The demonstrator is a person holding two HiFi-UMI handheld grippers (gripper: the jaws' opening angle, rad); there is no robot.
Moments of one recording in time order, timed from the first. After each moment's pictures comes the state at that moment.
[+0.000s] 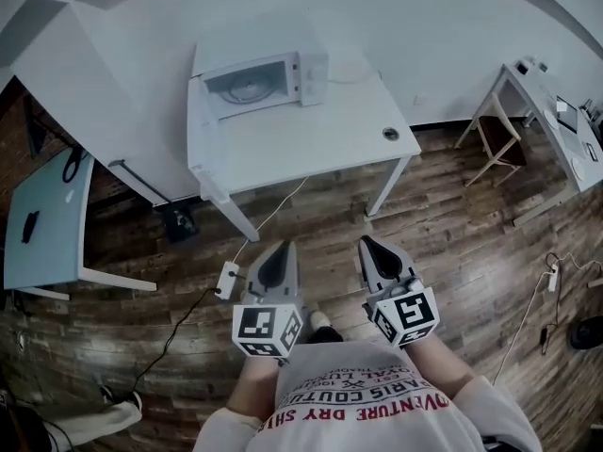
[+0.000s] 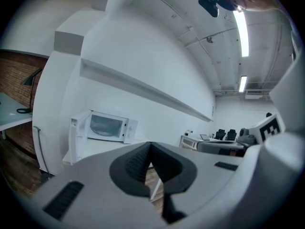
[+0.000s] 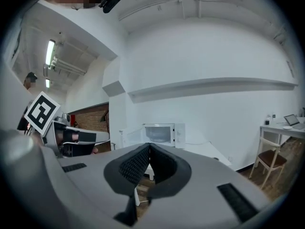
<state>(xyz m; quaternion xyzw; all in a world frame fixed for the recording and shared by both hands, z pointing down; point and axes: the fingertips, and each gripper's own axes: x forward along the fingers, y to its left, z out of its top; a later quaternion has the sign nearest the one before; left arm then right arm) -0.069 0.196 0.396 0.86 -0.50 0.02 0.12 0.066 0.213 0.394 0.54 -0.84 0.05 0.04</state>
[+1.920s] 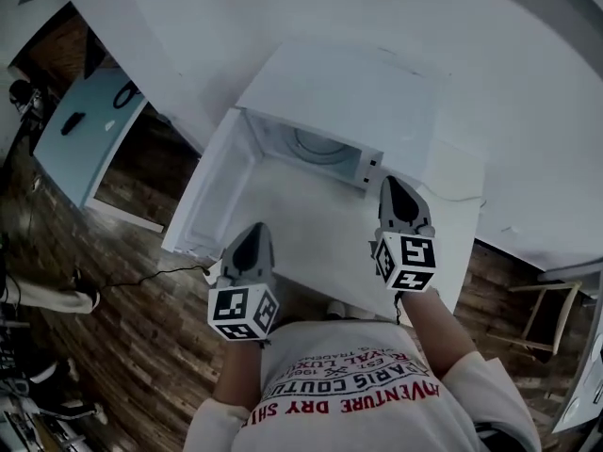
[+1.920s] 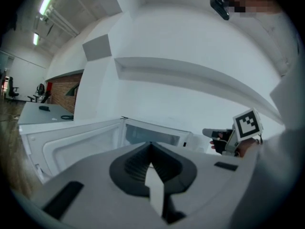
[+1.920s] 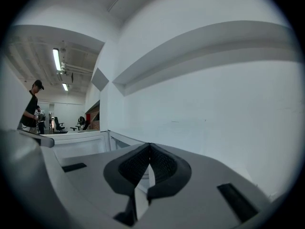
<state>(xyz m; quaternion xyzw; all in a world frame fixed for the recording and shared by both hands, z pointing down) -0.120 -0.170 0.415 0.61 -0.78 0.00 0.14 0.052 -0.353 0.393 0.40 -0.91 0.04 0.06</state>
